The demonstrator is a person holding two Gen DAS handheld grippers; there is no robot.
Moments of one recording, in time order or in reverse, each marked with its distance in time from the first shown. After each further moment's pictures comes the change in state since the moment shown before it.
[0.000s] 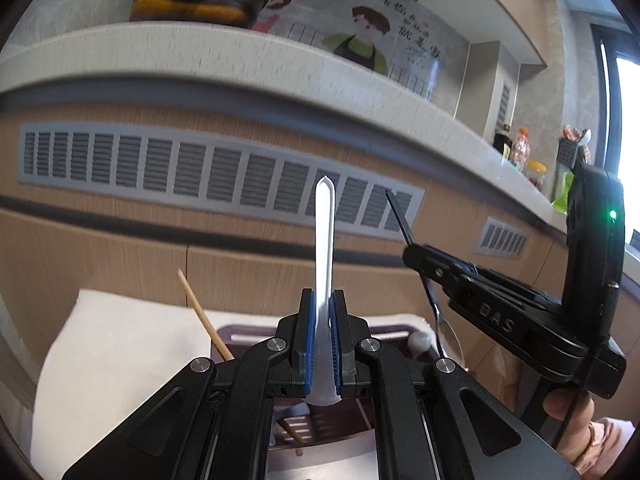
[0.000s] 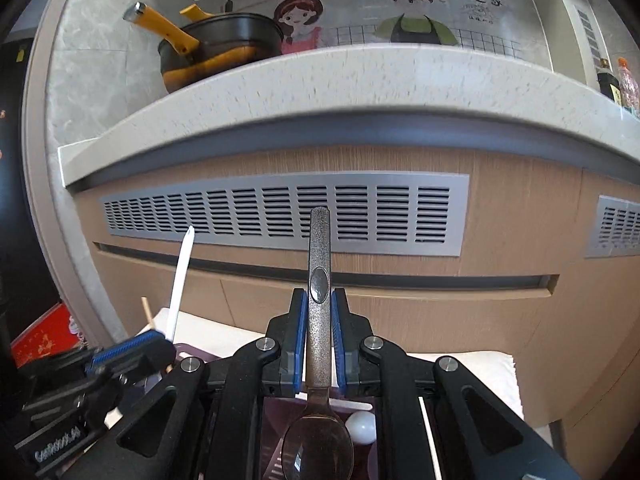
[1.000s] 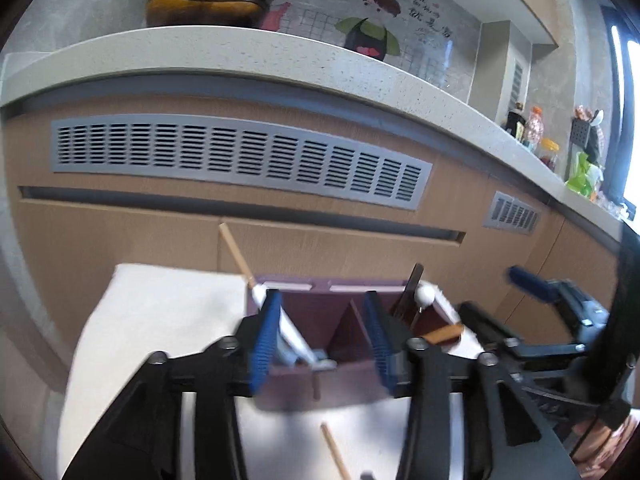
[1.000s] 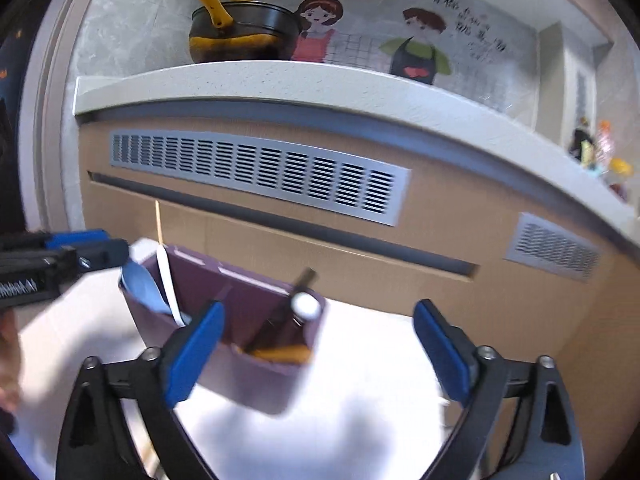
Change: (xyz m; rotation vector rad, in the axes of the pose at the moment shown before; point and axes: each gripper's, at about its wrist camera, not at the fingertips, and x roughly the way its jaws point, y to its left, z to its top) left arm -0.049 -0.010 -0.012 0.017 0.085 0.095; right arm -0.107 0.010 -0.048 -0.235 0.042 -0.171
